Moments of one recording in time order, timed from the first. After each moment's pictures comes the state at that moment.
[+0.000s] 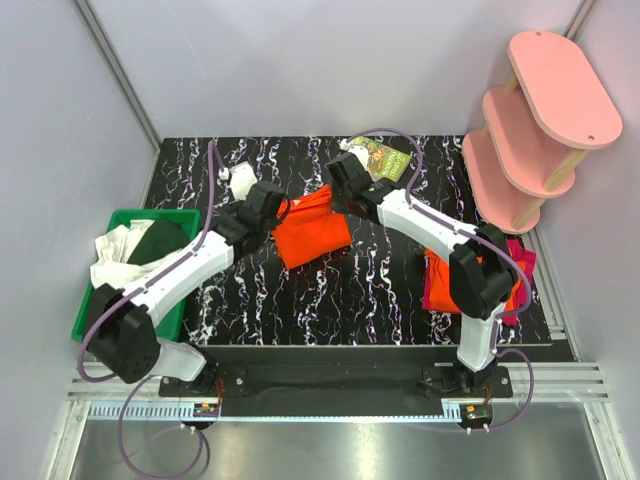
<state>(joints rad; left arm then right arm) -0.59 1.36 1.06 -0.46 -0.62 -0.78 0.67 1.87 1.55 -0.44 0.29 0.57</state>
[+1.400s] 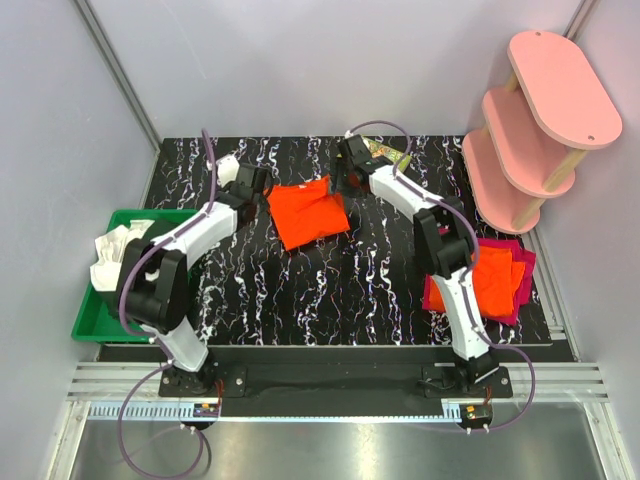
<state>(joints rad) -0.34 1.69 1.18 -0.37 -0.52 -0.75 0.49 2.39 2.05 -0.52 0.07 0.49</state>
